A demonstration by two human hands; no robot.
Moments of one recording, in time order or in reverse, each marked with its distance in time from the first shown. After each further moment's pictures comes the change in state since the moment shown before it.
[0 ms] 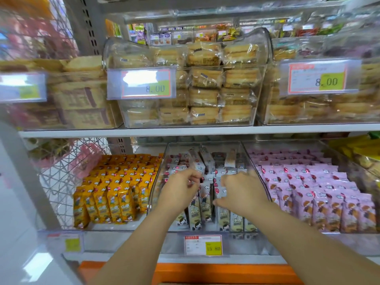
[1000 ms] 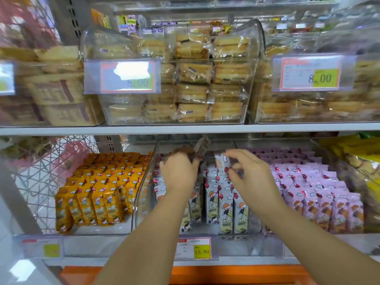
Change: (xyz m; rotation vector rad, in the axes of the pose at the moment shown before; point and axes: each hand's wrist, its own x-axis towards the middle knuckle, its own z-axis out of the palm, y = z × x) left_hand 0.043 0.036 0.020 0.342 0.313 -0.141; right_hand -0.013 0.032 -0.007 0.747 0.464 -0.049
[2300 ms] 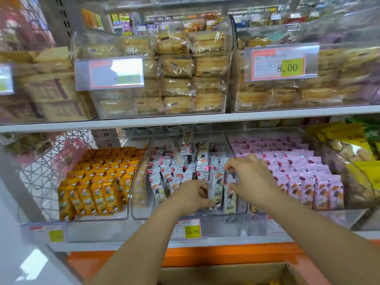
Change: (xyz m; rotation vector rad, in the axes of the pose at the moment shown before) left_hand -0.062 -0.013 0.014 -0.231 -0.770 0.143; right_hand -0.018 0.024 -0.019 -0.480 -0.289 0.035
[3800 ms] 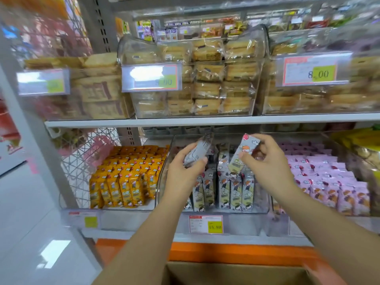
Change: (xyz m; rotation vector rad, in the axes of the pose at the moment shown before) left_hand -0.048 0.001 -0.042 -0.824 0.607 0.157; right_hand 0.002 -0.039 -0.021 1.062 0.277 0.174
